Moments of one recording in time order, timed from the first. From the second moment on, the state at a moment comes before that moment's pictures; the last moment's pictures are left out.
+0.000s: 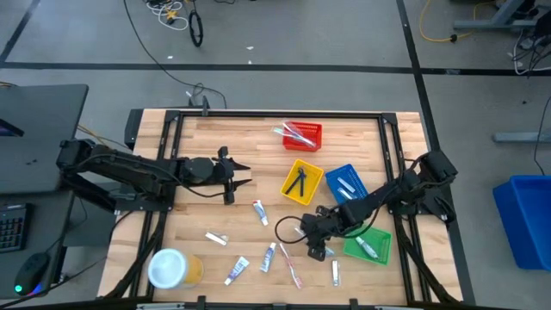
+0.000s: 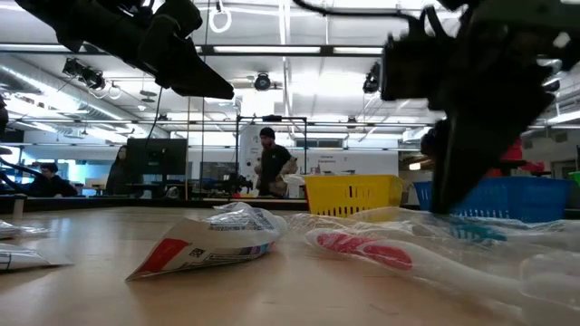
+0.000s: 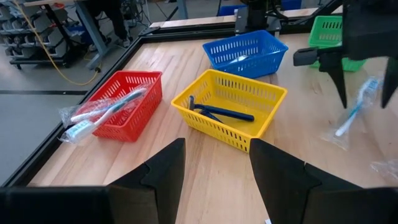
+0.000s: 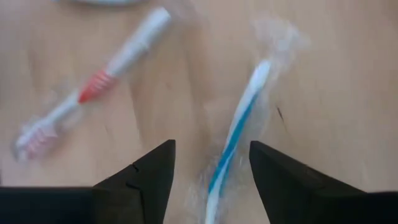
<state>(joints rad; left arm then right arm) -0.05 1.08 0.50 0.22 -0.30 0.04 0.42 1.74 0.97 -0.32 0.03 0.68</state>
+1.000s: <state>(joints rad) -0.05 1.08 0.50 0.23 -0.29 0.00 0.24 1.99 1.19 0.21 0.29 0.31</state>
